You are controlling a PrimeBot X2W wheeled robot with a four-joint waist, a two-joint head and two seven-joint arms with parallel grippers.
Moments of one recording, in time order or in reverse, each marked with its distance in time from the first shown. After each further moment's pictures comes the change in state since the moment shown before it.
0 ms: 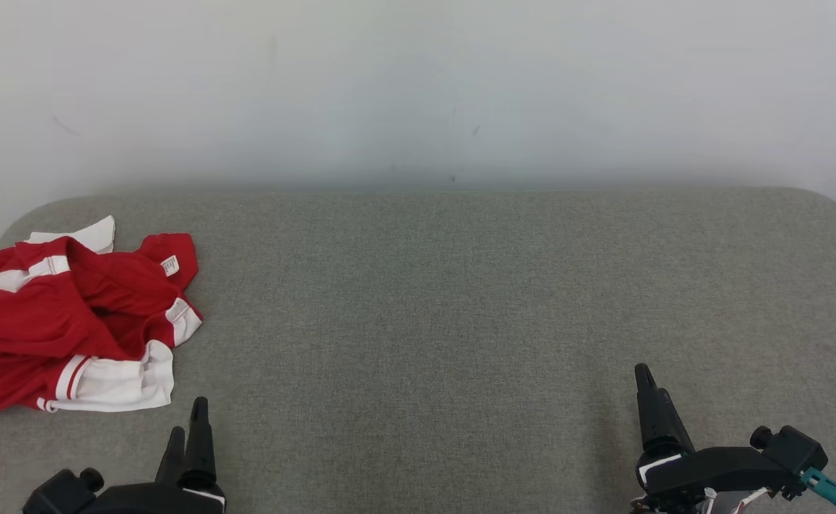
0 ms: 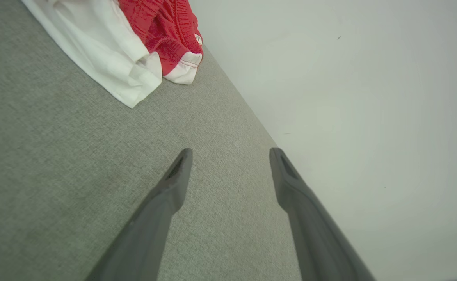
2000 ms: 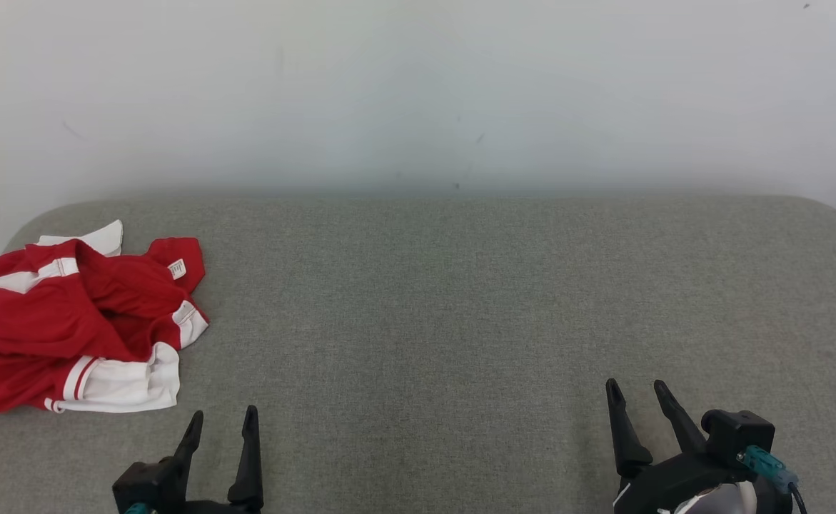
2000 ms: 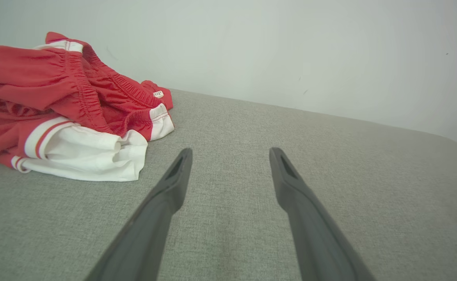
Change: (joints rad) left arm 0.016 0.042 -0.137 0.027 0.704 0.021 -0.187; right arm -0.004 -0.001 -0.024 0.031 -0.776 0.004 -0.018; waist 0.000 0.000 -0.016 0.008
